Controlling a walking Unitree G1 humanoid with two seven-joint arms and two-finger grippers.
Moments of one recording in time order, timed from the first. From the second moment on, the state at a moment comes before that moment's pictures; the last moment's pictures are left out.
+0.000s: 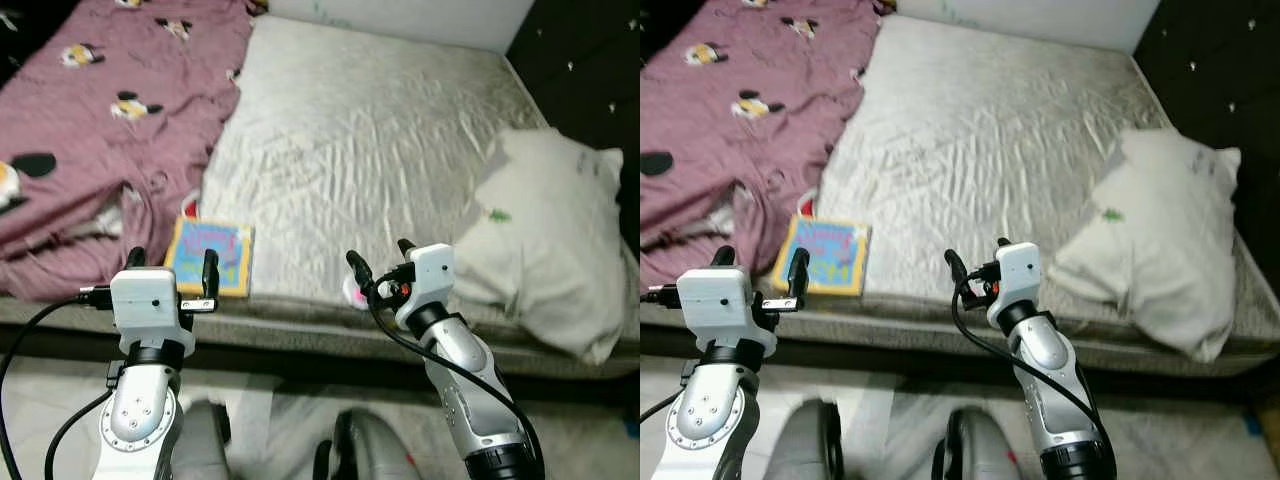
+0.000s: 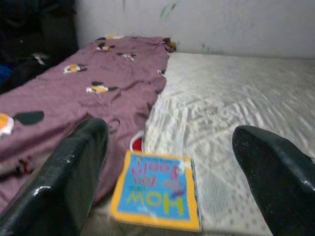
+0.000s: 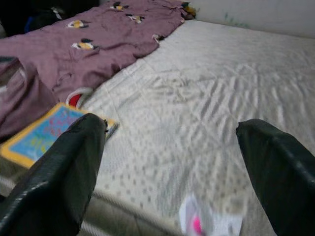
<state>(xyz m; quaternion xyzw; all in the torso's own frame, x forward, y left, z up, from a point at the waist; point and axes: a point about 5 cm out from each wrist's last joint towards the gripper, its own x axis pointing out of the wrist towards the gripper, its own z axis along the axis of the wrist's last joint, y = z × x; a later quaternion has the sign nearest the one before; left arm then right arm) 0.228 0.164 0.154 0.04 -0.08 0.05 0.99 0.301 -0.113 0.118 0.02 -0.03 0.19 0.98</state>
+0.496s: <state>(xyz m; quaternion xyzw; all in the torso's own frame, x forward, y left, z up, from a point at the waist) 0.226 0.168 0.150 0.05 -0.07 0.06 0.99 0.300 -0.109 0.114 0.02 -0.01 0.20 0.98</state>
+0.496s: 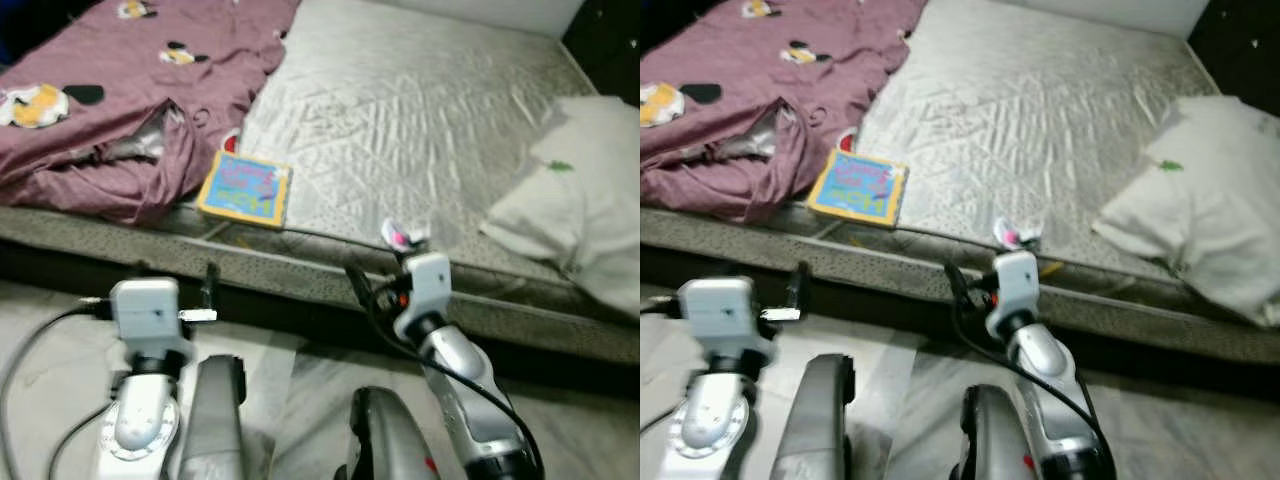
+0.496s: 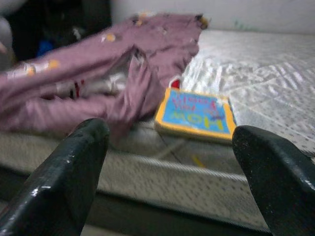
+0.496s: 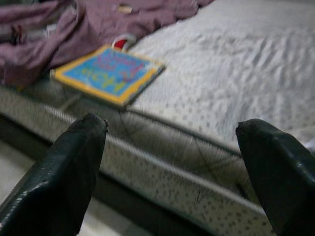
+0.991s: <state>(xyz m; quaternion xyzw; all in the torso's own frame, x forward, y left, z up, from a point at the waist) 0.227 0.159 0.153 0.04 -0.08 0.03 1.00 0.300 -0.112 0.116 0.02 -0.02 0.20 0.98</state>
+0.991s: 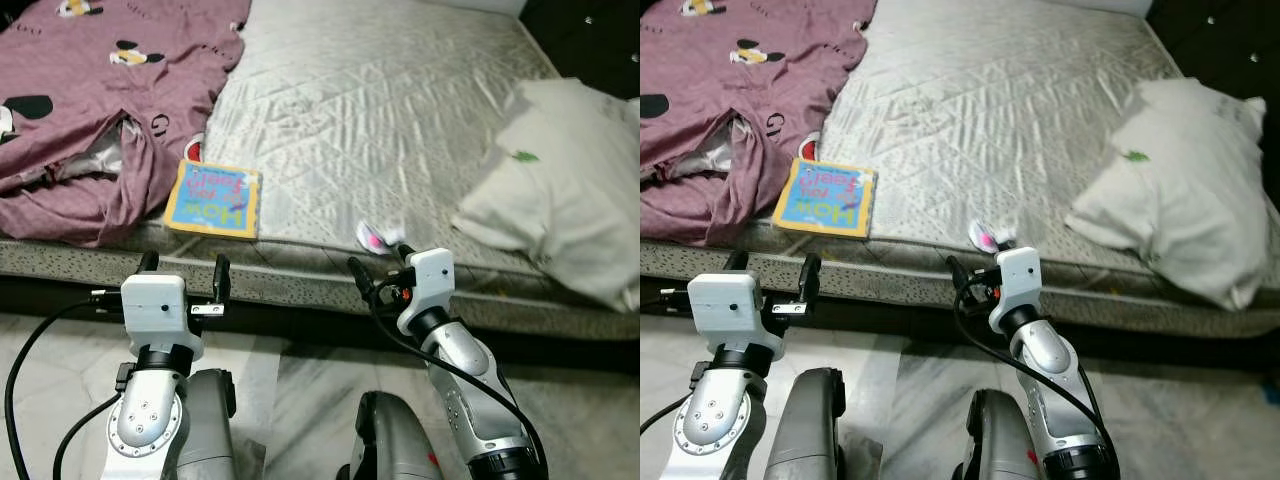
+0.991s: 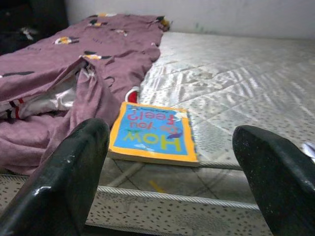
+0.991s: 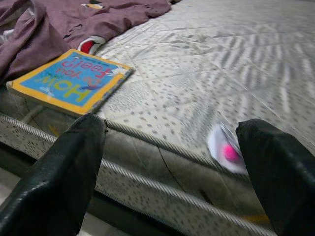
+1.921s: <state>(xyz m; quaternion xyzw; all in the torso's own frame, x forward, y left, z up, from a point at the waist) 0.231 0.161 0.157 0.04 -0.09 0.03 0.99 0.302 -0.106 0.117 0.00 -0.02 0.21 0.98</state>
